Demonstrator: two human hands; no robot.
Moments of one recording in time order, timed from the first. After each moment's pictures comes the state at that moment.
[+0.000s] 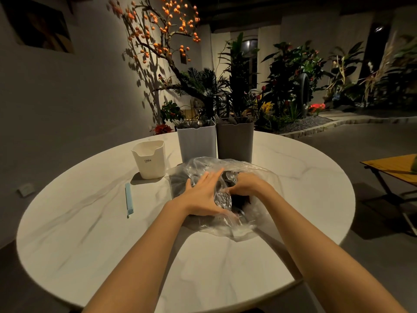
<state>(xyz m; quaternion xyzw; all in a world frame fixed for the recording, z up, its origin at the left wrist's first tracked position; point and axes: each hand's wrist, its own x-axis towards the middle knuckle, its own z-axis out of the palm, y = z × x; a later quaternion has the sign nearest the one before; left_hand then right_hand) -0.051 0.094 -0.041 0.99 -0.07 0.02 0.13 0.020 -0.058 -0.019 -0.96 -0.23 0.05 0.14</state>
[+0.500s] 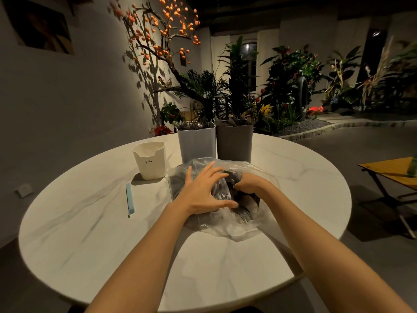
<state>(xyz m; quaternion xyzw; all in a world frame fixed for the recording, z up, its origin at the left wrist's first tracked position) -0.051 0.092 -0.040 0.97 -0.11 0.17 0.10 0.013 -0.067 -0.009 -0.95 -0.19 0.09 0.23</state>
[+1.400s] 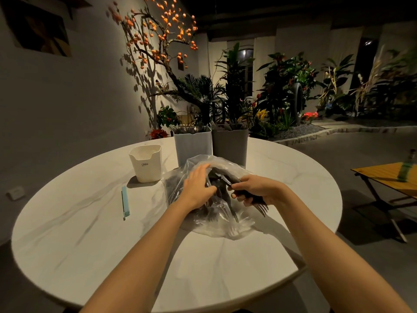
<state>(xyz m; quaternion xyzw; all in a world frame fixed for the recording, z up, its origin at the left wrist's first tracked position) -0.038 0.082 -0.035 0.93 0.00 0.19 0.31 0.015 -0.100 -0.007 -0.76 -0.19 0.31 0.54</state>
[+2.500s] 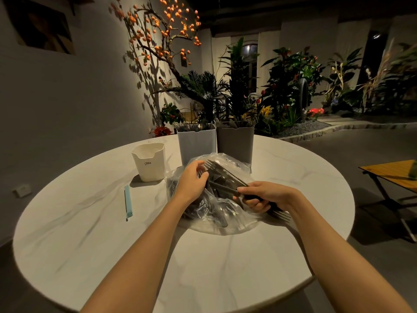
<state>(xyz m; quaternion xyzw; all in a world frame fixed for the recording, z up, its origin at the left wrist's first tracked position) -0.025 0.108 -0.034 0.87 0.04 0.26 0.41 0.028 -0.117 -0.025 -0.70 -0.30 0.39 0.51</state>
